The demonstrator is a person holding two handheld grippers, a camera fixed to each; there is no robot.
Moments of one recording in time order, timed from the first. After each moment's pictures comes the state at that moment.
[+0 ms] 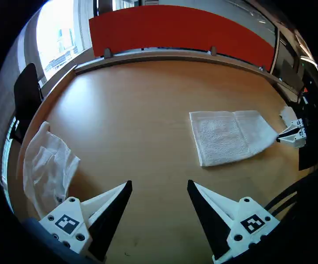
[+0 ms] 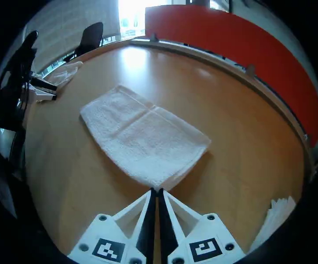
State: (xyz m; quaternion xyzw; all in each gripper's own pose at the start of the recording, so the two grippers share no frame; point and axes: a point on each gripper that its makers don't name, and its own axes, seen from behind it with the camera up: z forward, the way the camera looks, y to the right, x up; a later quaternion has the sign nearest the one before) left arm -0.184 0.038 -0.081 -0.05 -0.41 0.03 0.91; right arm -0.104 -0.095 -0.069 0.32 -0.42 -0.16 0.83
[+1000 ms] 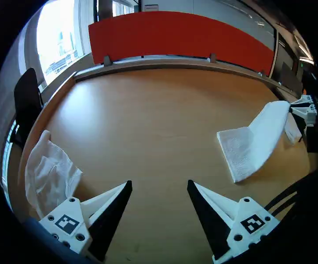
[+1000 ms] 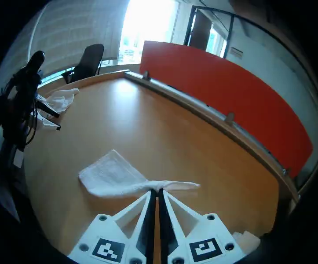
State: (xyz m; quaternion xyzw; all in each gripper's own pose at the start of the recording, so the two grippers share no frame) left arm -0.163 0.041 -0.063 -0.05 -0.39 0.03 0.92; right arm 0.024 -0.100 -0.017 0.31 -0.30 -0.20 0.88
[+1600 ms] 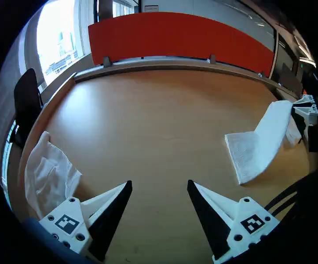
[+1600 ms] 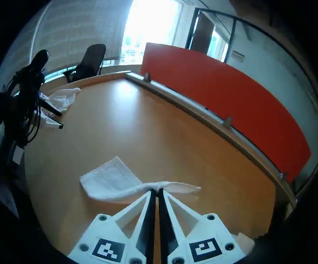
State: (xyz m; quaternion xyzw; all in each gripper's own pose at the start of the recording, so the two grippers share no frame) left arm -0.161 0.044 -0.060 -0.05 -0.39 0.03 0.92; right arm 0.034 -0.095 -0.020 0.31 -0.30 -0.21 0.88
